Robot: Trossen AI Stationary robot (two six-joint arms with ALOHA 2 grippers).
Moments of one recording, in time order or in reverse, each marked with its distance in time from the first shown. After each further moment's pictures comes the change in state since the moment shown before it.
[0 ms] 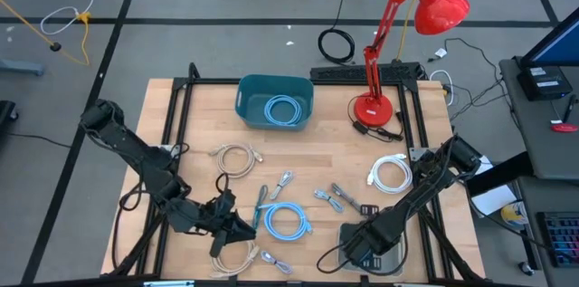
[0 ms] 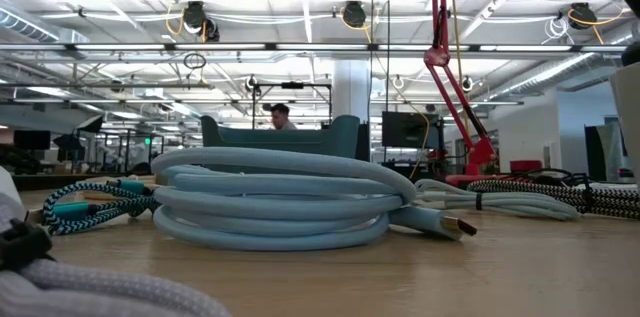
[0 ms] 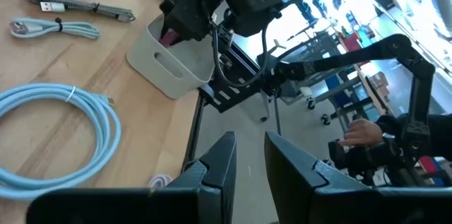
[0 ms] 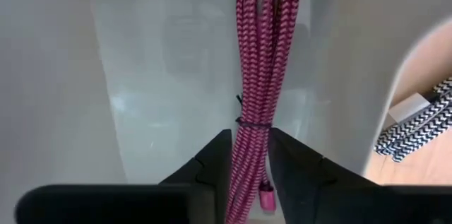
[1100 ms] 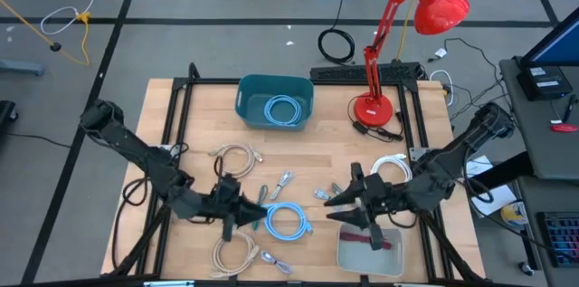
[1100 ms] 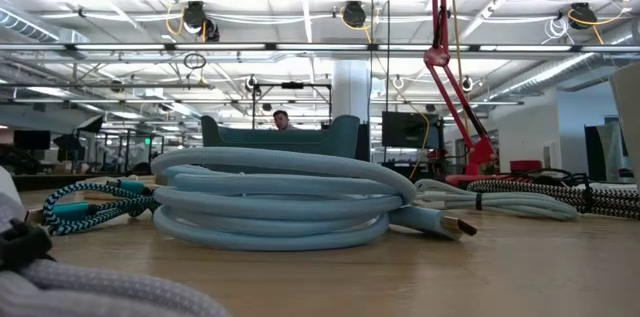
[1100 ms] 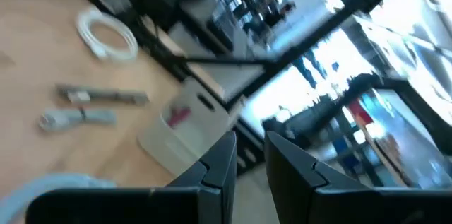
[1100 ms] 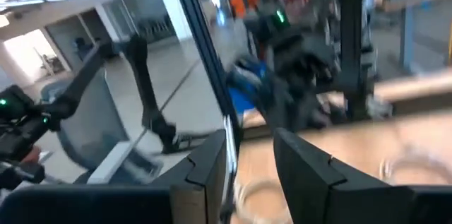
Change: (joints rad) left arm 0.095 0.000 0.000 0.169 -0.161 0.114; right arm -0.079 -0.528 0.000 0.975 0.611 -0.476
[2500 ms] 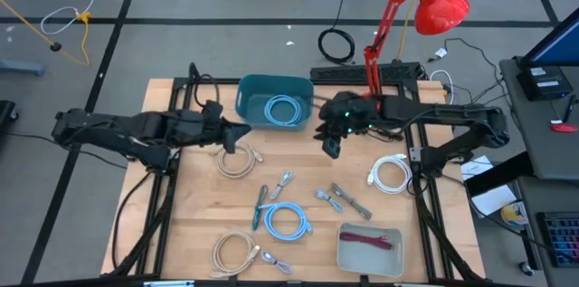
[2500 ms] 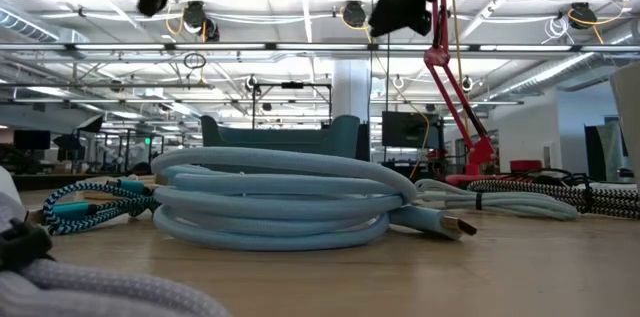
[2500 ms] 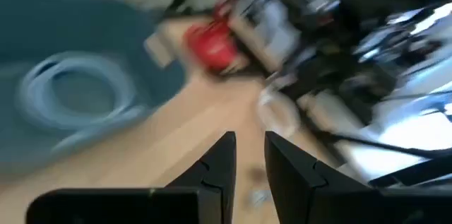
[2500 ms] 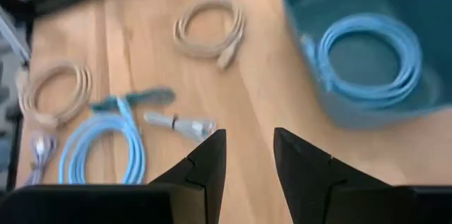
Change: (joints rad) left arm 0.604 -0.405 0.000 -0.710 0.216 0.048; right arm -0.796 0.090 0.000 -0.636 -0.552 -0.102
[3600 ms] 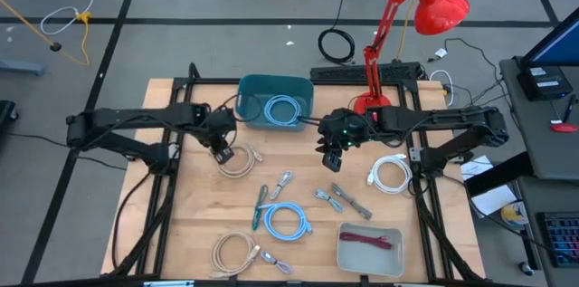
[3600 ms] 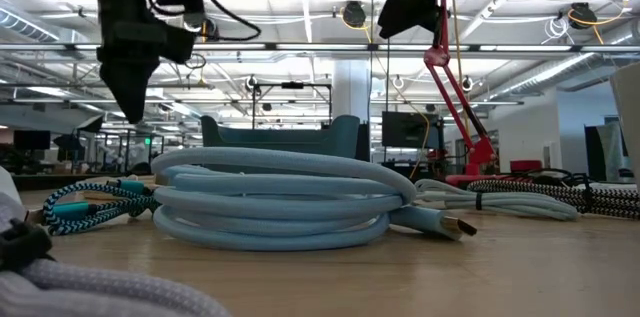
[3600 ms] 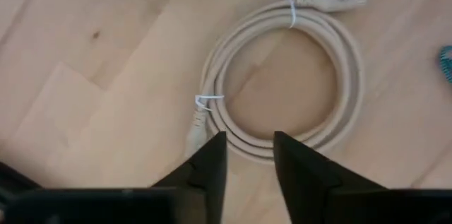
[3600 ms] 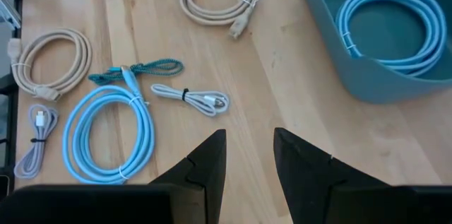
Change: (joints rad) left arm 0.306 0.278 -0.001 -0.672 0.344 0.462; right arm 0.112 0.016 0.000 -0.047 0.085 0.069
